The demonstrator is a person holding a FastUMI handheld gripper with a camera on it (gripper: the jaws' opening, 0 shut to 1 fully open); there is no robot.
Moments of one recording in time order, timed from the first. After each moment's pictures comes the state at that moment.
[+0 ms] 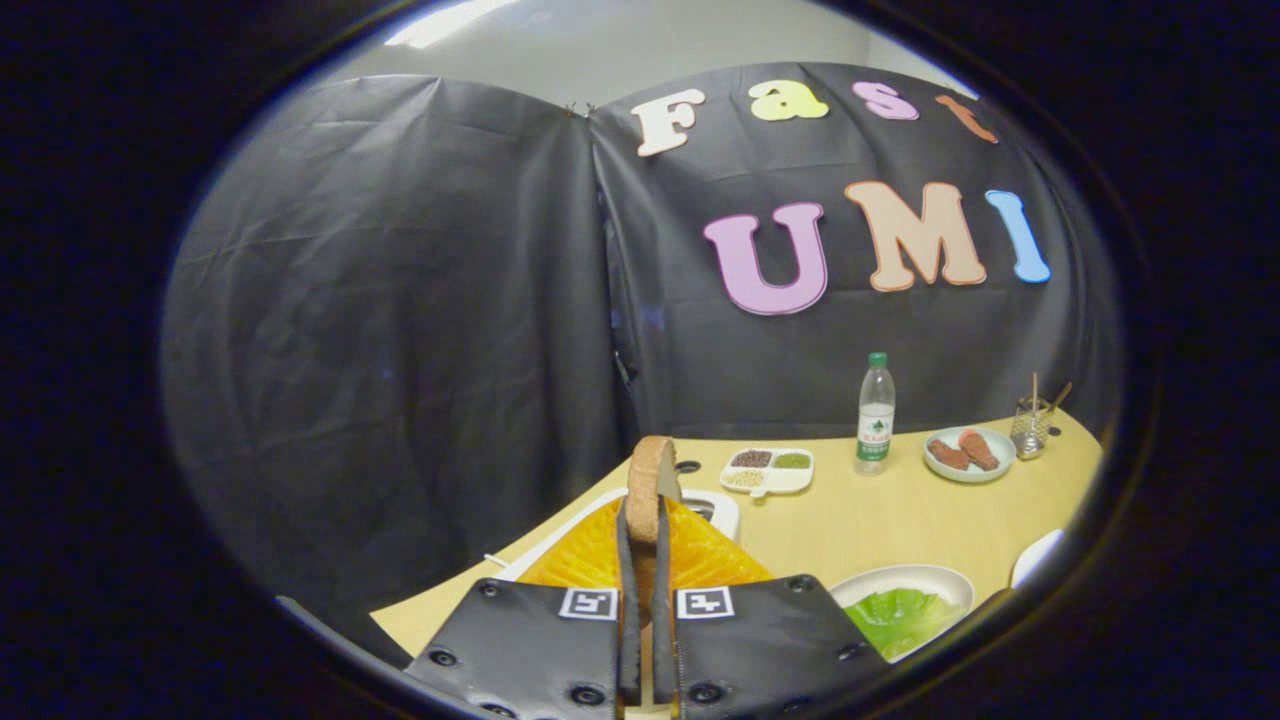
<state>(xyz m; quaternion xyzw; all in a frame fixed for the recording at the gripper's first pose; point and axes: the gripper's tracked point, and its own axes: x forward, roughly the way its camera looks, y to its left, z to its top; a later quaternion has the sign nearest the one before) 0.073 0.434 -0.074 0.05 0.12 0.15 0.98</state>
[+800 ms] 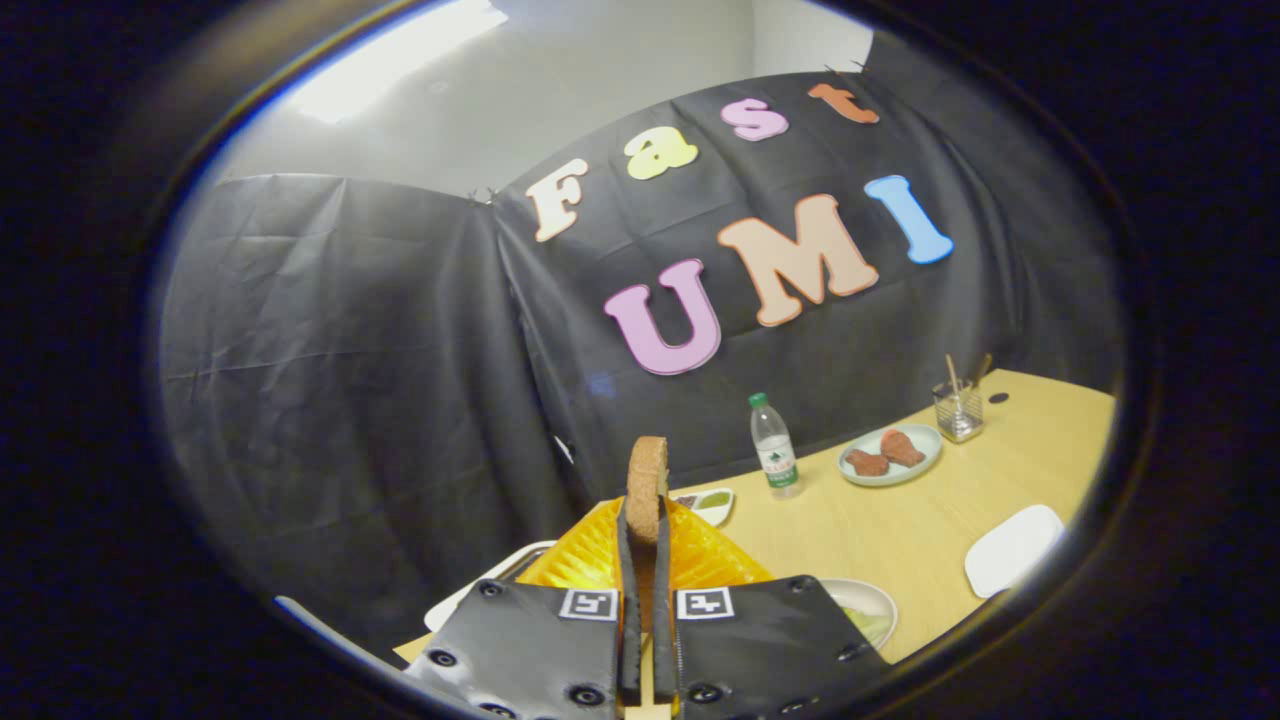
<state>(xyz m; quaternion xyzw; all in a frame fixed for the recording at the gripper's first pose) 0.048 0.276 -0.039 0.17 0.06 0.06 0.98</state>
